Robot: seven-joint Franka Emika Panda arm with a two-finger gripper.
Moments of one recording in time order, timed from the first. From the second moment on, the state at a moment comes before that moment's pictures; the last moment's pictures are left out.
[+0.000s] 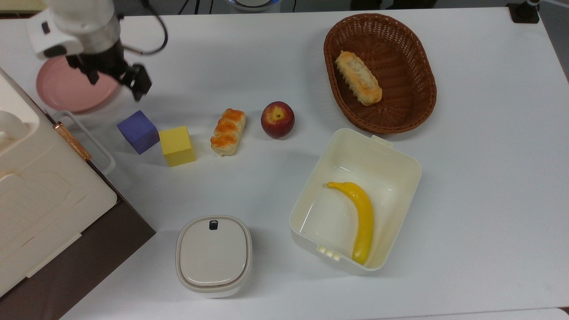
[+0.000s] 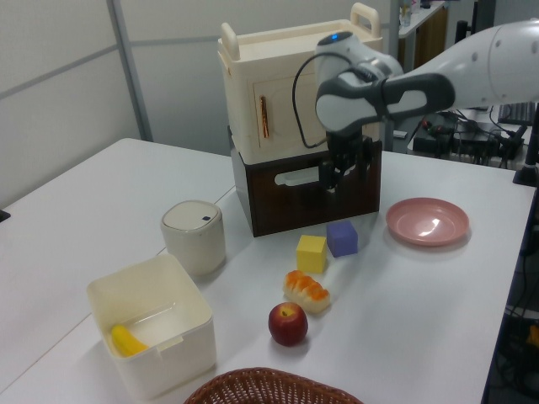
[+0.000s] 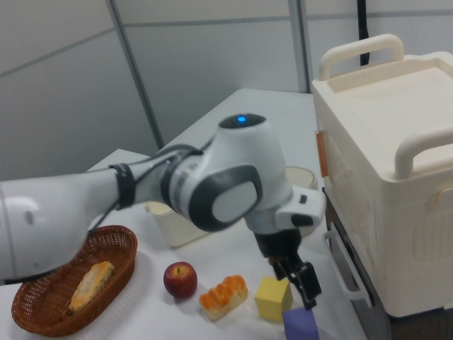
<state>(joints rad) -0.33 0.30 0.02 -1.62 -0.15 1.94 0.10</state>
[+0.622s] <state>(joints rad) -0.34 0.41 0.01 -1.63 -0.15 2.08 0.44</state>
